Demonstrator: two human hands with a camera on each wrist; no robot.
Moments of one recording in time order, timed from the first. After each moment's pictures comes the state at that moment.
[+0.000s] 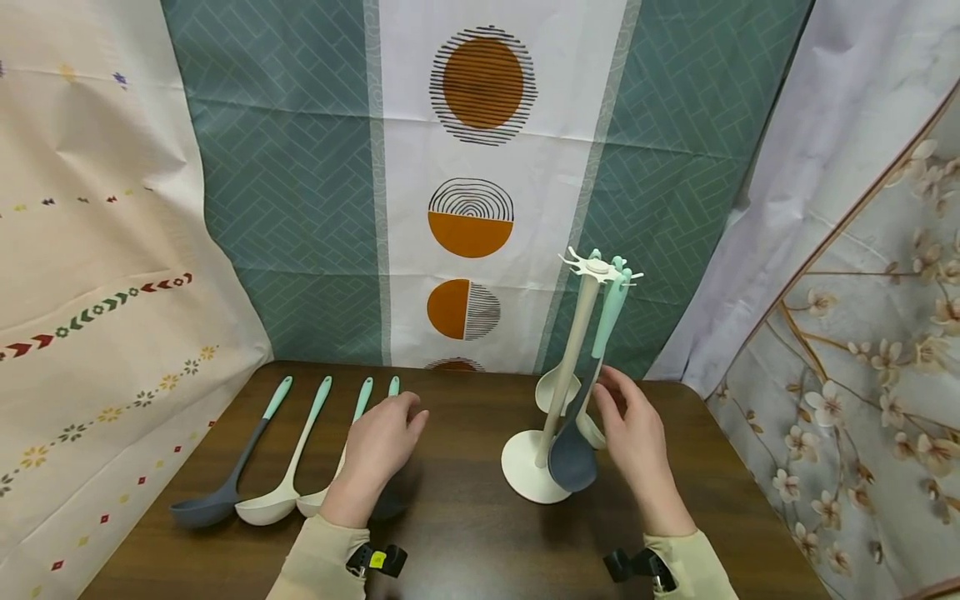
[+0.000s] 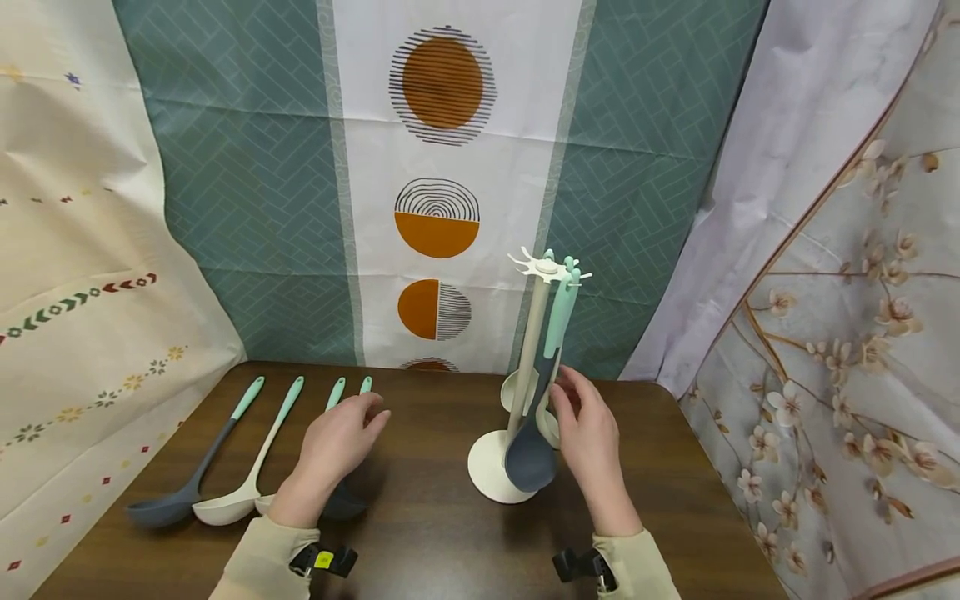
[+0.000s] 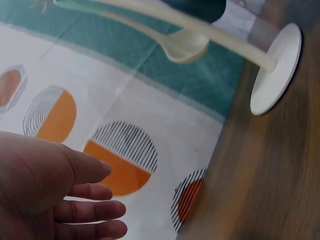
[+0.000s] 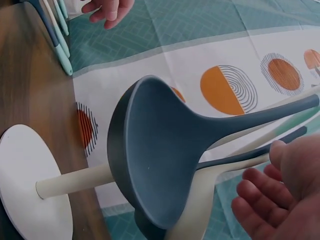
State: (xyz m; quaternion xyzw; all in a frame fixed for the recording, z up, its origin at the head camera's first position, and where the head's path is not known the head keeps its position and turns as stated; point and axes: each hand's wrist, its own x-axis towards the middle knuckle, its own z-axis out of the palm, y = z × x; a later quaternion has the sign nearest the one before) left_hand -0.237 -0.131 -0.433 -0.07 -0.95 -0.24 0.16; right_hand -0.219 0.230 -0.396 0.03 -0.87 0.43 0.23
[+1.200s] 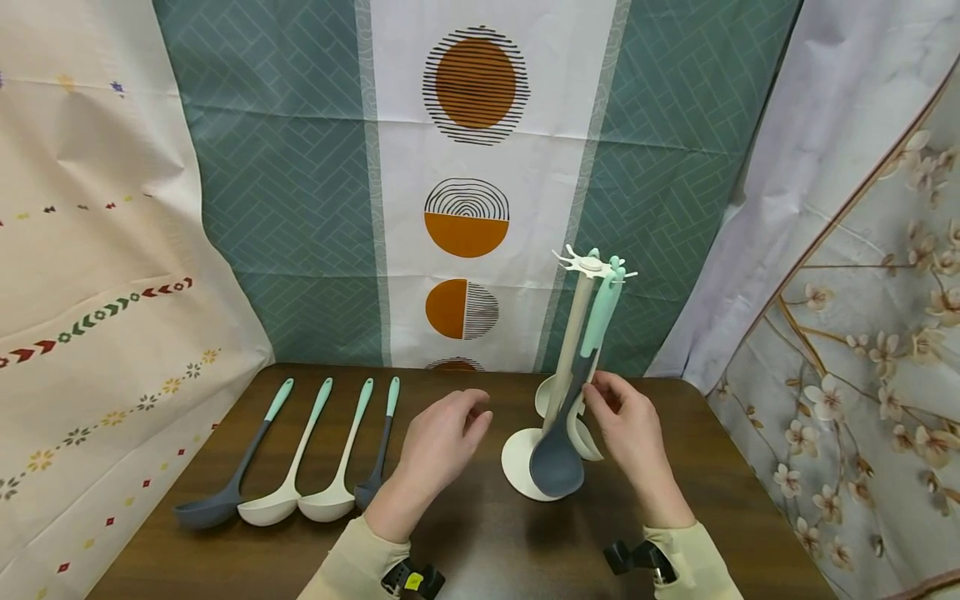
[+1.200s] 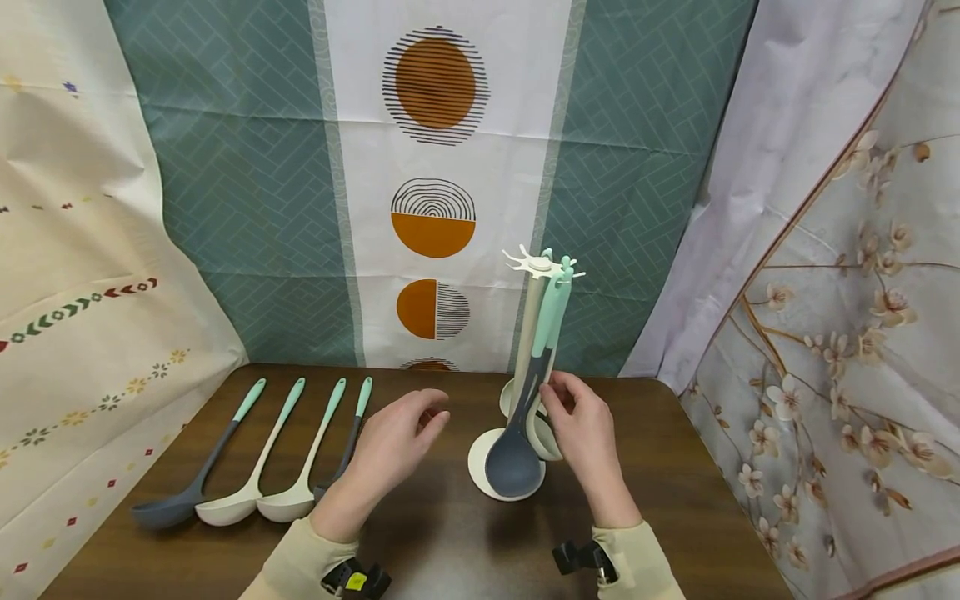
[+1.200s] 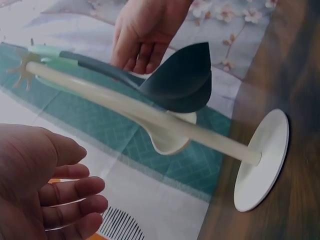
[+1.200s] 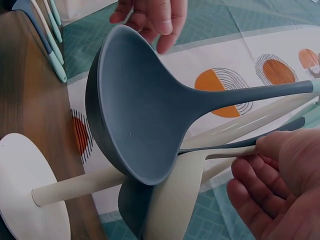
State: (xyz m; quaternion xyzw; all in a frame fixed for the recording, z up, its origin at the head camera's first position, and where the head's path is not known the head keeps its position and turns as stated) left_hand -0.213 -0.054 -0.408 -0.19 -0.91 -0.30 0.23; right_hand -0.221 0.229 -0.392 0.04 -0.87 0.43 0.24
